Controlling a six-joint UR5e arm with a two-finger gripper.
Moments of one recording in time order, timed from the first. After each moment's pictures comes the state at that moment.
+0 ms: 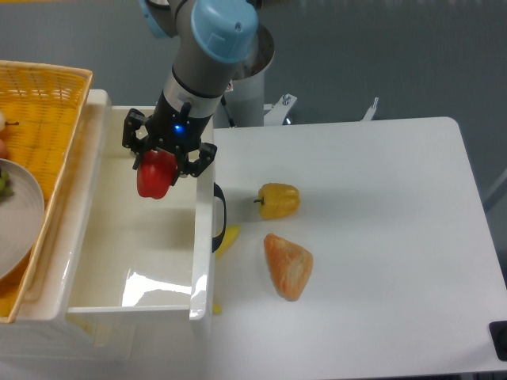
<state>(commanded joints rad) 2.31 -1.66 -1.59 -1.44 1.09 0.50</state>
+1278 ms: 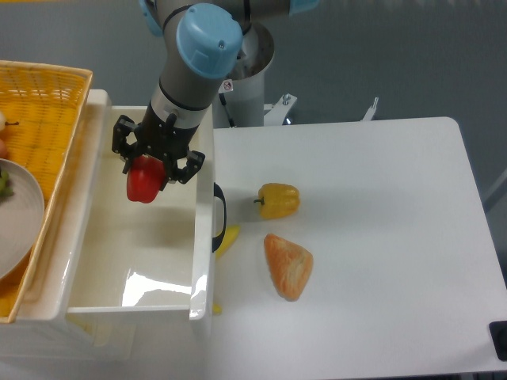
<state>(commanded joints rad) 2.27 -1.69 -1.59 -1.43 1.08 0.51</state>
